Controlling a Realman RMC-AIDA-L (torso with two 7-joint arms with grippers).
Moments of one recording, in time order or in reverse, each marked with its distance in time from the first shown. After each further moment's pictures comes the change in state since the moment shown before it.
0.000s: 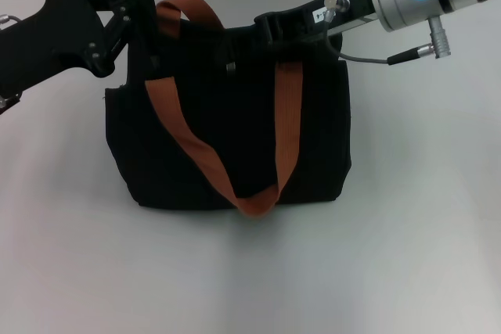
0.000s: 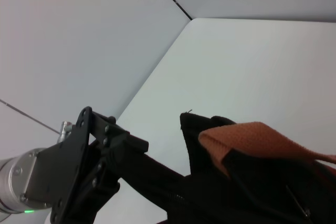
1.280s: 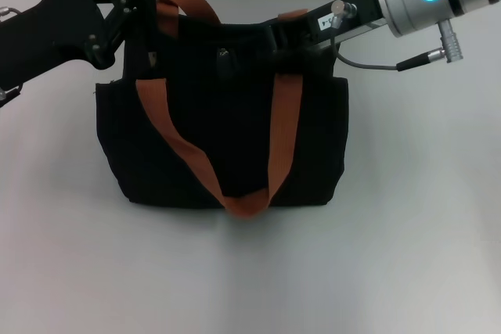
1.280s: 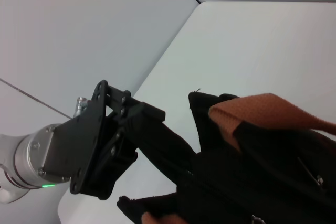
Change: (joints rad) left arm -0.013 0.006 0.007 0.000 -0.009 -0.008 -0.015; right arm -0.016 -0.007 -0.021 -0.047 0.013 -0.060 0.046
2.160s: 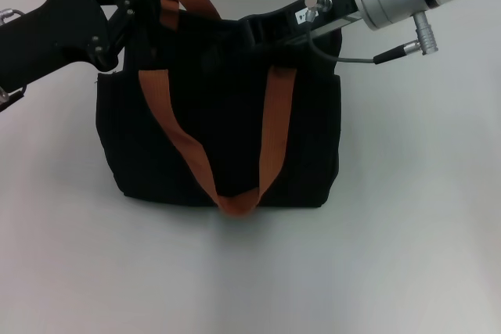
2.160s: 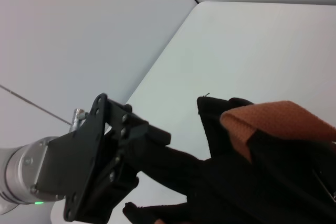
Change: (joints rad) left arm 0.001 -0.005 0.001 0.000 0.001 0.011 -0.011; right arm 0.041 0.008 -0.037 0.017 -0.010 0.055 0.038
